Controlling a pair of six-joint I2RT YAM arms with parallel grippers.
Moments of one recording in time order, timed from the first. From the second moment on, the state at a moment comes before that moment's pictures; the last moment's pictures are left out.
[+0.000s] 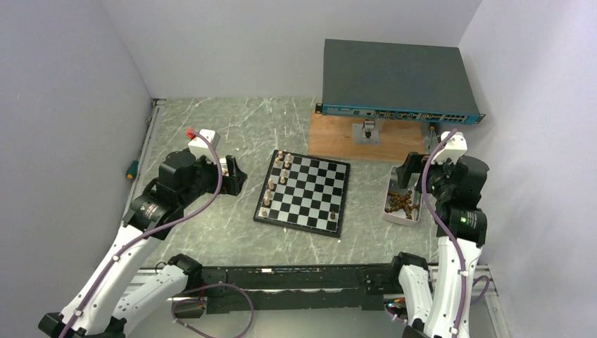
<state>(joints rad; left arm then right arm) -0.47 0.76 0.96 -0.62 -0.02 -0.27 -0.29 0.69 0.97 -0.74 -0.36 -0.03</state>
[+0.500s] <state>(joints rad) -0.47 0.76 0.94 -0.61 -0.01 -0.28 -0.29 0.71 0.97 -0.73 -0.32 -0.02</state>
